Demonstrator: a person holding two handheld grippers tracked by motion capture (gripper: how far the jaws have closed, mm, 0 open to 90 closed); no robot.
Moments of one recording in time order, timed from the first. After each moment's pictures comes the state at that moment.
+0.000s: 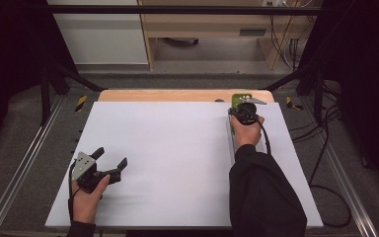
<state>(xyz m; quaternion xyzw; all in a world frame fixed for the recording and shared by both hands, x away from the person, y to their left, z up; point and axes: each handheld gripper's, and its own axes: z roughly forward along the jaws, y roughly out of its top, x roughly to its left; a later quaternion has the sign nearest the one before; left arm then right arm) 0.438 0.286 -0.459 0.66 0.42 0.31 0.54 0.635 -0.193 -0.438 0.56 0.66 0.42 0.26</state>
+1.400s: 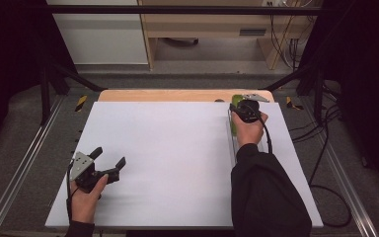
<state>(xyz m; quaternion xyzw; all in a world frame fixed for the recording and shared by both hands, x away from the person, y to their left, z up) 0.438 0.290 -0.458 0.65 0.42 0.32 0.55 0.628 -0.194 -0.417 0.55 0.65 0.43 0.30</state>
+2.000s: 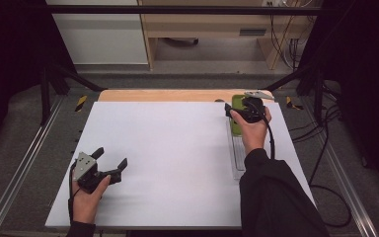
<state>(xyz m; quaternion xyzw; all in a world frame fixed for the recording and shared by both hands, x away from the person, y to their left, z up) 0.438 0.284 -0.457 0.66 0.42 0.32 0.53 0.610 -0.193 -0.390 0.56 0.65 0.44 0.29</state>
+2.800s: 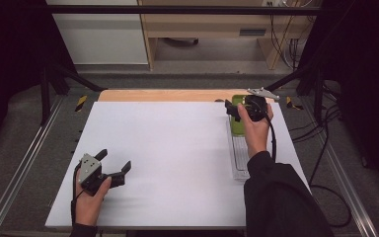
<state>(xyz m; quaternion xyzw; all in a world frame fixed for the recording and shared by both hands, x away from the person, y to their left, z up) 0.431 0.274 -0.457 0.68 0.41 0.32 0.52 0.602 -0.196 -0.375 0.53 0.63 0.48 0.29</state>
